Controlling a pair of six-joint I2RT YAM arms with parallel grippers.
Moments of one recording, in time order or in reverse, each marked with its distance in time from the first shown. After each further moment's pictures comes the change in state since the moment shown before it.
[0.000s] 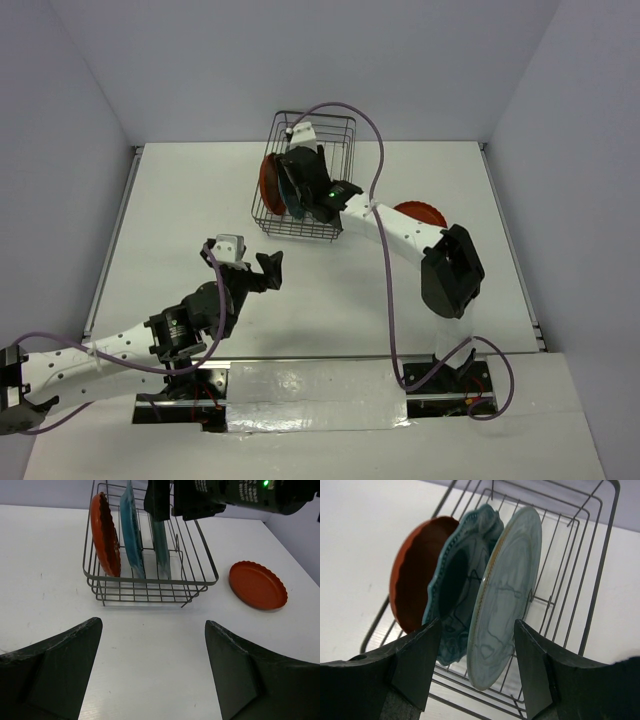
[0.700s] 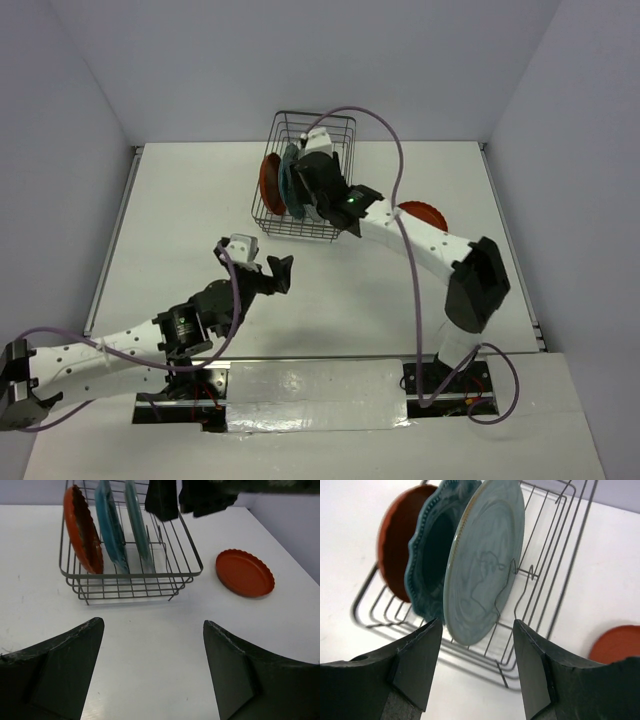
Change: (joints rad) left arm 0.000 0.040 -0.007 0.041 0.073 0.010; right arm 0.000 -0.100 -0.097 -0.094 0.004 0.022
